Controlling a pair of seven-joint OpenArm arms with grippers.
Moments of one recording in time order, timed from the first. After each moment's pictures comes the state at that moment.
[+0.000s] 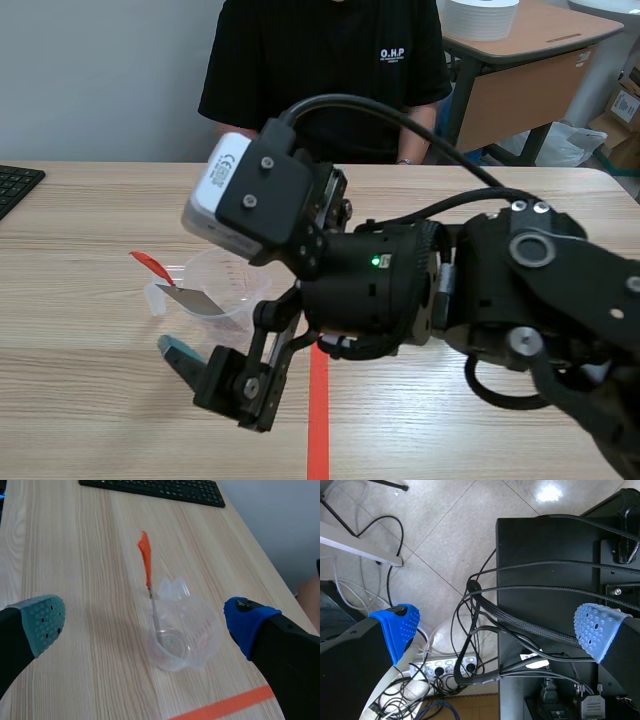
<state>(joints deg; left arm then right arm) 53.5 -19.4 -10.8 71.2 -14.1 -16.9 -14.0 3.0 25.1 -42.7 103.9 1.1 28.3 -3.5</state>
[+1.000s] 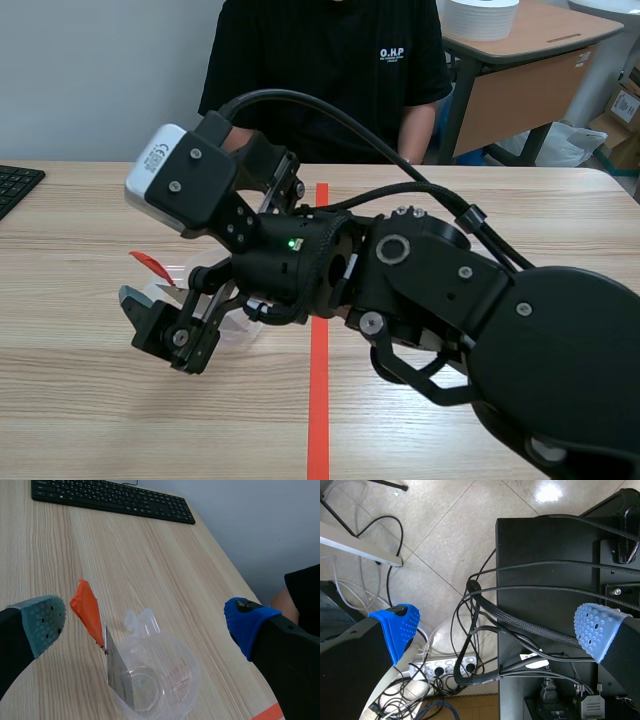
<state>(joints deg) 53.5 -19.4 -10.8 71.2 -14.1 -16.9 -14.0 10.9 15.0 -48.3 90.3 -5.5 17.6 1.8</state>
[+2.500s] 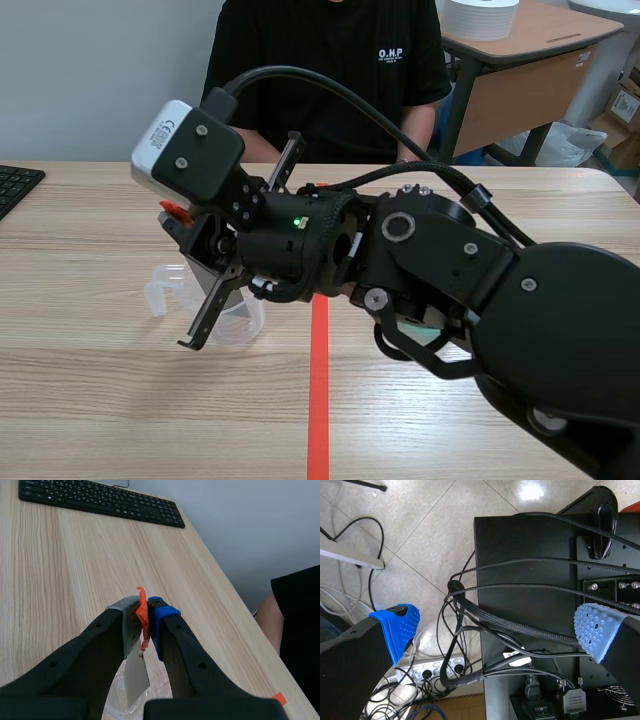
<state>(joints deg) 53.6 -19.8 -8.7 71.2 -14.0 -19.3 -14.6 13.1 15.6 -48.3 90.9 -5.1 17.4 1.4</state>
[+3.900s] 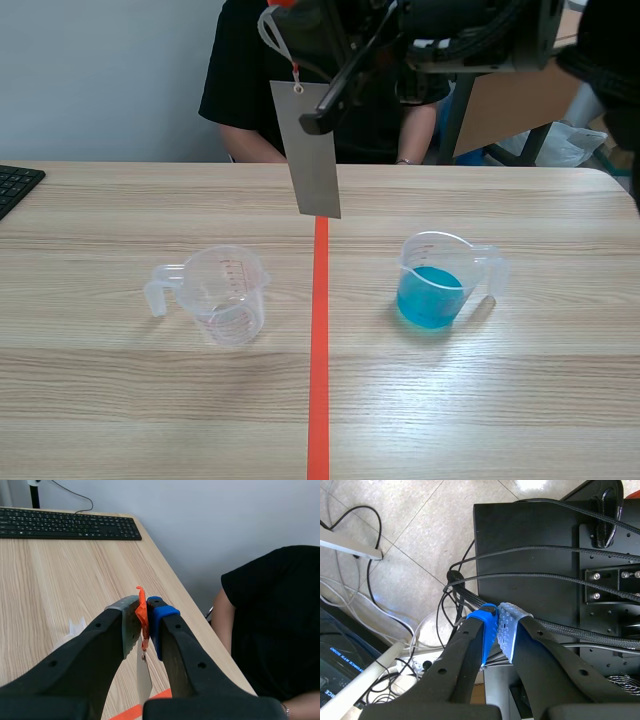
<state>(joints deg) 53.6 -19.8 -8.7 71.2 -14.0 -19.3 -12.1 13.3 17.1 -14.5 114.3 23.5 41.4 -32.5</state>
